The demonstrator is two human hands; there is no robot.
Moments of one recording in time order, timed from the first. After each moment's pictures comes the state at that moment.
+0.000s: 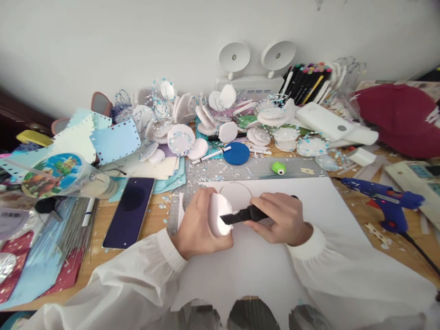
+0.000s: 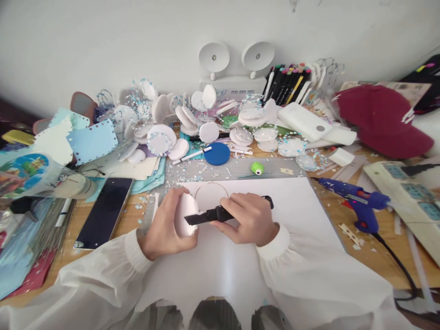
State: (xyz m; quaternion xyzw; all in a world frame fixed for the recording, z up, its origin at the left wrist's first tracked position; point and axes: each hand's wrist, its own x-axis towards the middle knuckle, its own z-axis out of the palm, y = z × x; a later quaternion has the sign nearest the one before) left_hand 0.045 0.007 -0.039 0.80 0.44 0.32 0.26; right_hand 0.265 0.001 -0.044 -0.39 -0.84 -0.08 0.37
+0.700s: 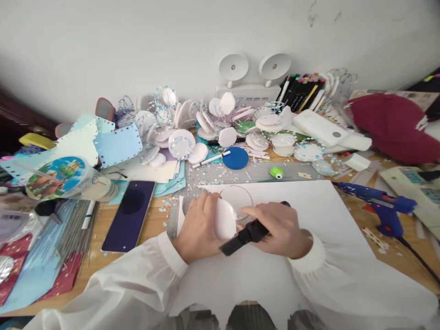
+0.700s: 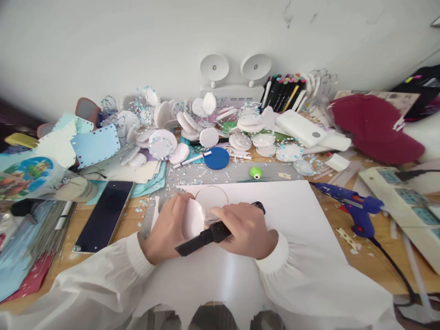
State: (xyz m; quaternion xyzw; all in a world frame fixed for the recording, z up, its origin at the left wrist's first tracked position) left_hand 0.048 0.008 -0.042 0.84 0.44 0.24 0.18; right_hand 0.254 -0.008 -0.034 -0.37 -0.85 -0.05 0.36
